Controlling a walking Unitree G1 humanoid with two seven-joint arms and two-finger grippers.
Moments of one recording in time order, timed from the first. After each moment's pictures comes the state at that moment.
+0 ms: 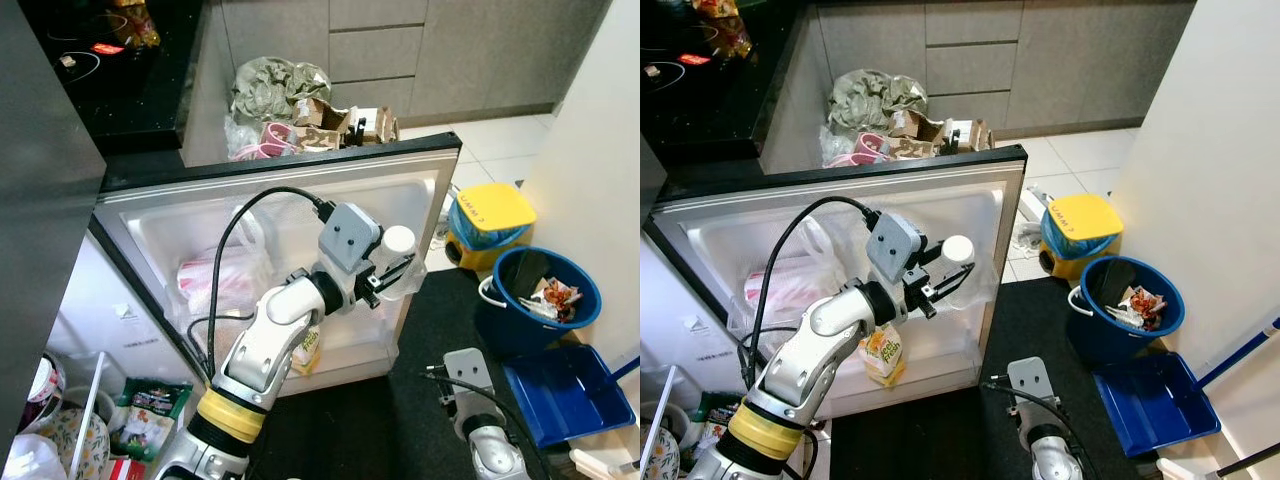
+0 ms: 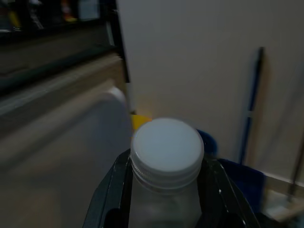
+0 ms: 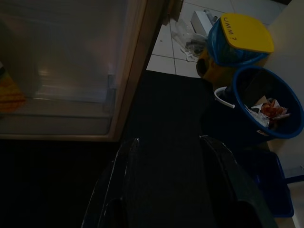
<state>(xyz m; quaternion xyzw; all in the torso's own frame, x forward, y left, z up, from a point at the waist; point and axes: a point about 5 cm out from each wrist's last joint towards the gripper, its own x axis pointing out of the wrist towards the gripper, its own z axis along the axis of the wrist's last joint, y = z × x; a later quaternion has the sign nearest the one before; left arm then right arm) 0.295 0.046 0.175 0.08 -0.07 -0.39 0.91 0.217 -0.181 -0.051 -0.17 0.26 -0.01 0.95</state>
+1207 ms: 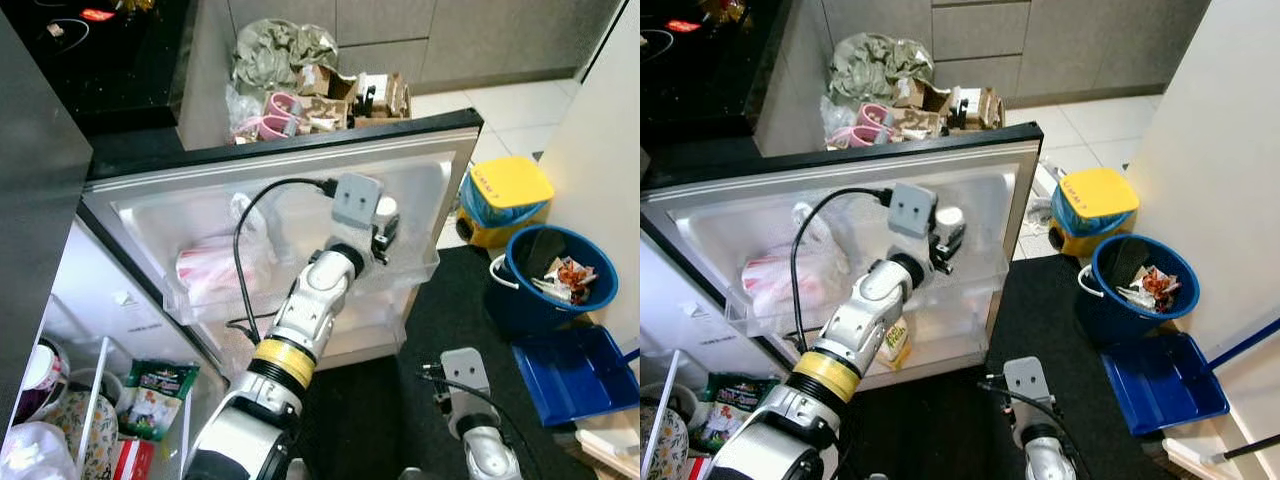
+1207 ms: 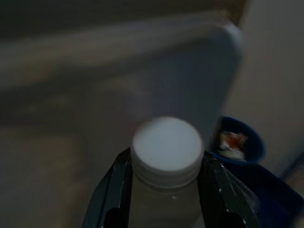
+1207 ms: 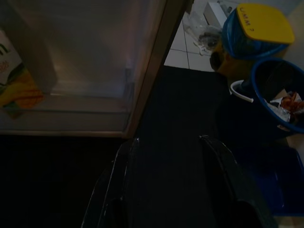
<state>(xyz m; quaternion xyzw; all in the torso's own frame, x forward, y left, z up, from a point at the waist) 0.346 0.018 0.154 0.00 0.01 -0.27 0.96 0.213 -0.171 -0.048 -0.15 0.24 -0.01 0.96</state>
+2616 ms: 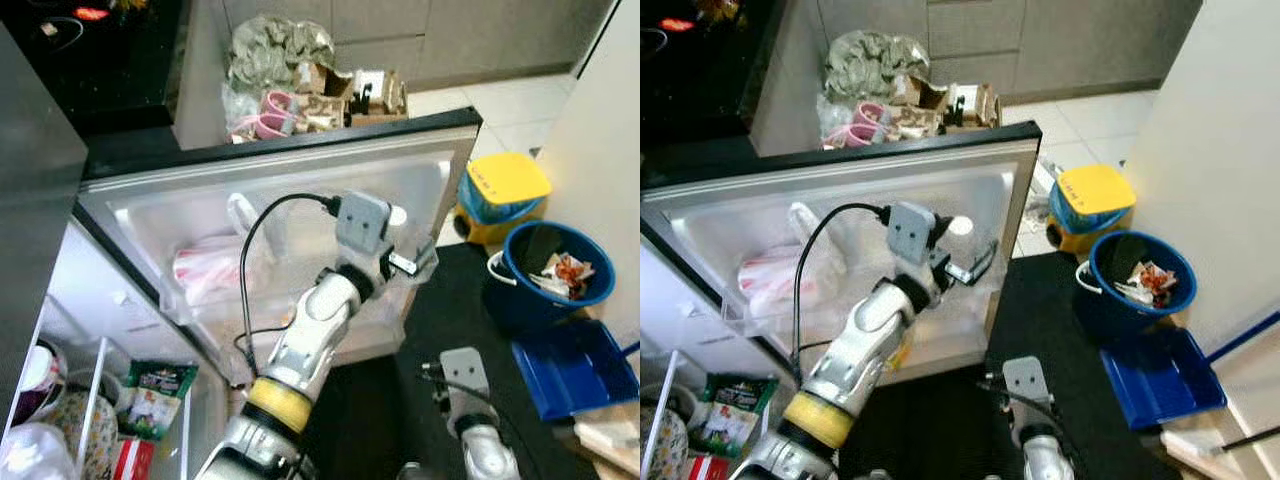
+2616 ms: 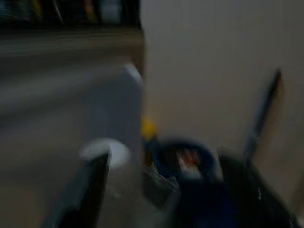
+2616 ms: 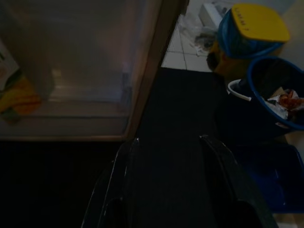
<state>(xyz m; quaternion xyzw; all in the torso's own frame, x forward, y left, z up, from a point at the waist) 0.288 0.049 0.160 0.01 -0.09 -0.36 0.93 0.215 -0.170 -0.046 -0.15 0.23 -0.02 0.96</state>
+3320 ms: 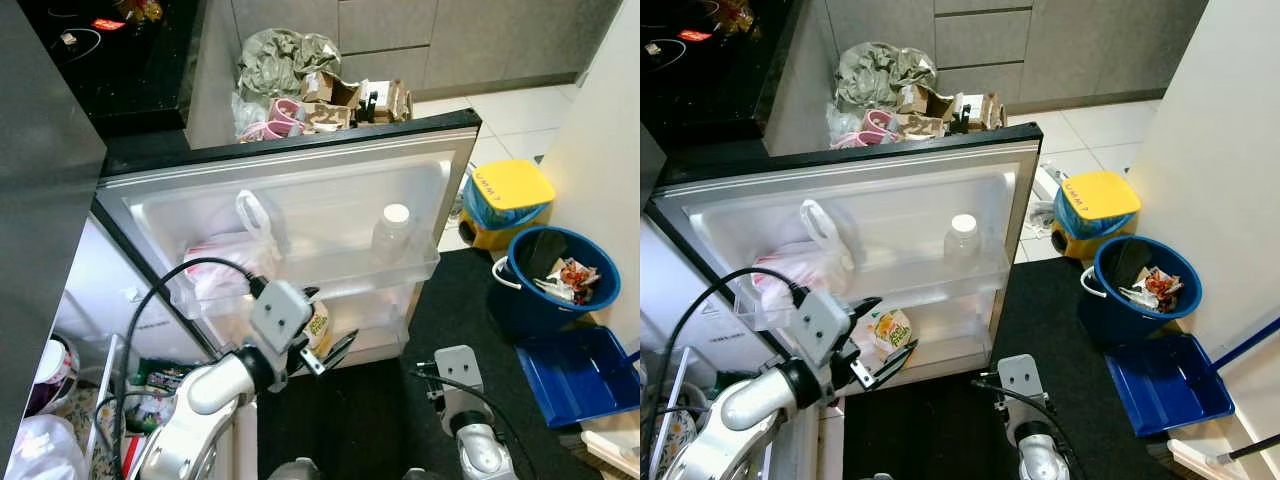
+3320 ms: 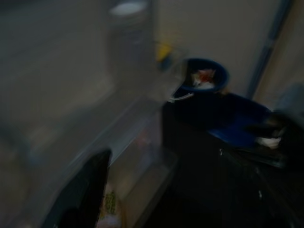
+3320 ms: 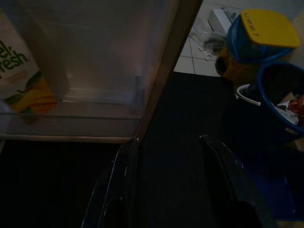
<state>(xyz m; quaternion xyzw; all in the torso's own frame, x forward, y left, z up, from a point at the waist) 0.215 0.135 0.106 0.10 0.09 -0.33 0.94 0.217 -0.162 -0.047 -0.15 0.24 0.00 0.96</state>
